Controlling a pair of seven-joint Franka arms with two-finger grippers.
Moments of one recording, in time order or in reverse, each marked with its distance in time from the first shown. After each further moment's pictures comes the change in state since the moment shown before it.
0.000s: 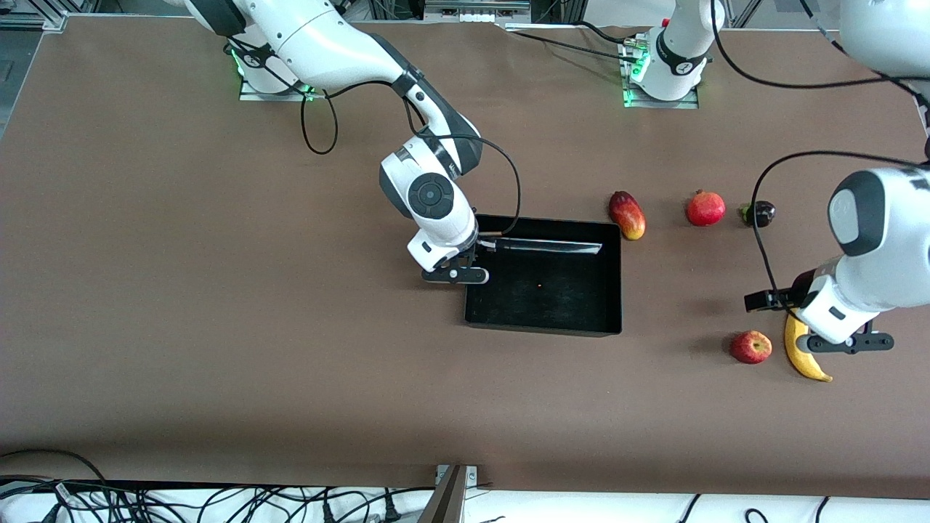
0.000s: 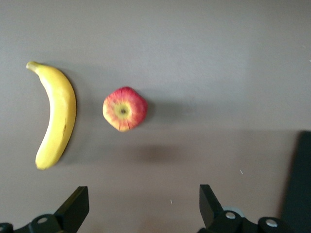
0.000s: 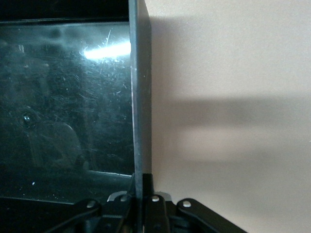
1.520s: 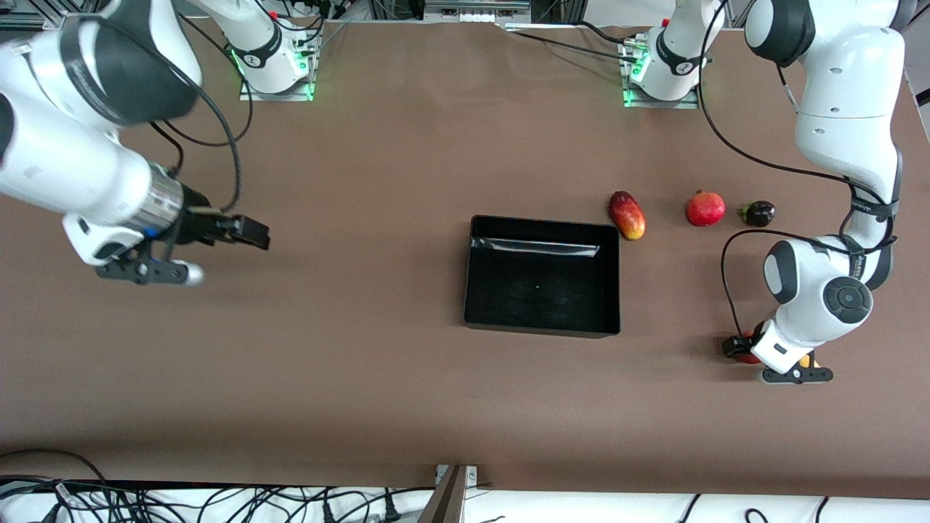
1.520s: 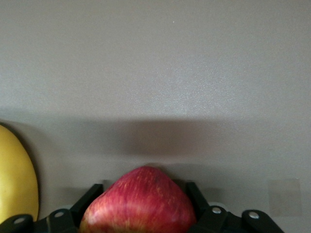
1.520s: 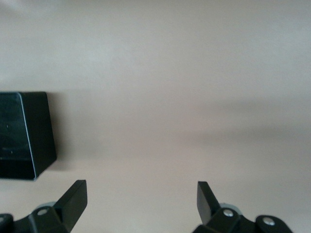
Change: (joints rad) left arm 0.053 0.301 -0.002 -0.021 0.056 0.489 0.027; right arm -0.421 -0.593 -0.130 -0.107 -0.004 -0.595 -0.425
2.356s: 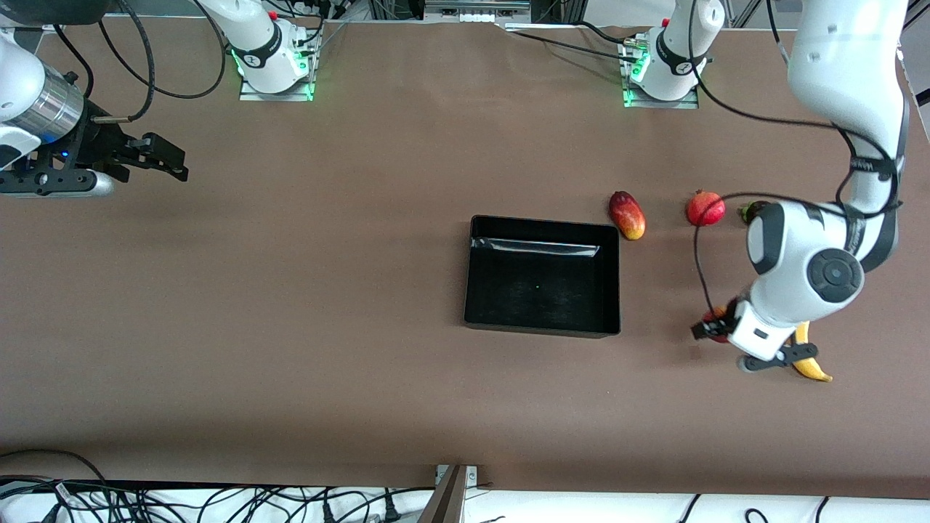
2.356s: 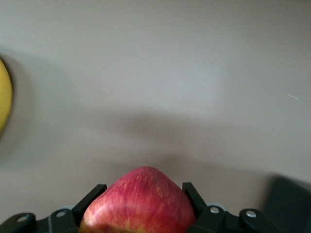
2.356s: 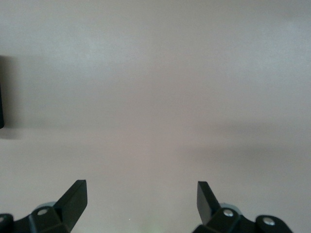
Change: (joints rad) left arm -0.163 -0.300 -0.071 -0.071 -0.001 -0.355 -0.401; right arm -0.050 -0.278 -0.054 -0.289 -0.123 0.006 -0.191
